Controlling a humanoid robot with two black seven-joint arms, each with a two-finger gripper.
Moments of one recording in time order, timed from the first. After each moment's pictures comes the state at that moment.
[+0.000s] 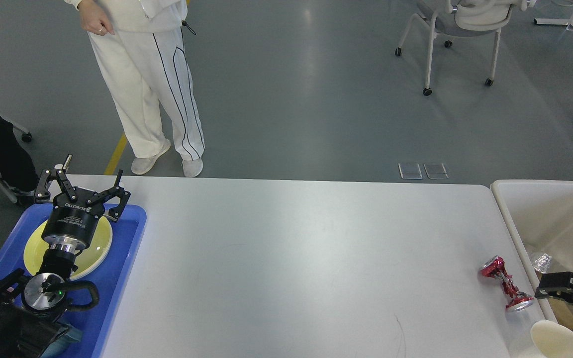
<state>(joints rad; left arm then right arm) -0.47 0.33 -0.89 -0.55 -0.35 -0.73 -0.31 1.55 -1.03 -1.22 1.45 -0.44 0.15 0.09</state>
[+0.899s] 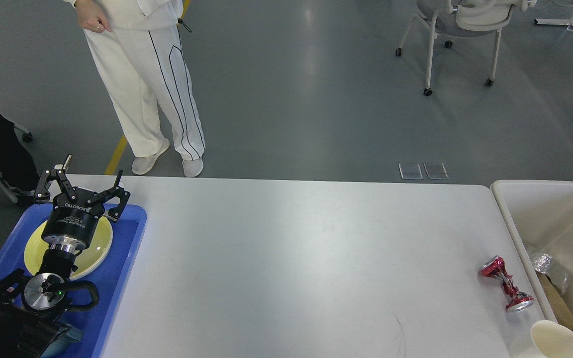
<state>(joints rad) -0.47 0.33 -0.89 -0.55 -0.35 -0.73 -0.31 1.51 -1.25 -1.22 1.44 -0.45 0.15 0.09</state>
